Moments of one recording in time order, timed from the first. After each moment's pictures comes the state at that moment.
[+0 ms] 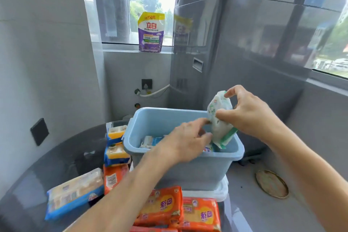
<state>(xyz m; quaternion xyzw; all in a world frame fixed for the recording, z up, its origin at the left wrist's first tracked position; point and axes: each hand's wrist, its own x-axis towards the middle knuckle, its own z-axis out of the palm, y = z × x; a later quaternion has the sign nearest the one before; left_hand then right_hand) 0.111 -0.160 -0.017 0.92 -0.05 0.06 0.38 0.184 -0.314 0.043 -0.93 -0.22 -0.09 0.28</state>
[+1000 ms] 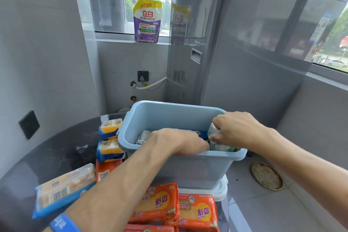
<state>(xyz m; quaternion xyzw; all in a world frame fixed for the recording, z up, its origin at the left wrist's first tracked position) 0.150 -0.165 -0.039 0.96 0.05 -0.18 0.21 0.217 -0.307 -0.011 -0.93 -0.34 -0.07 -0.12</state>
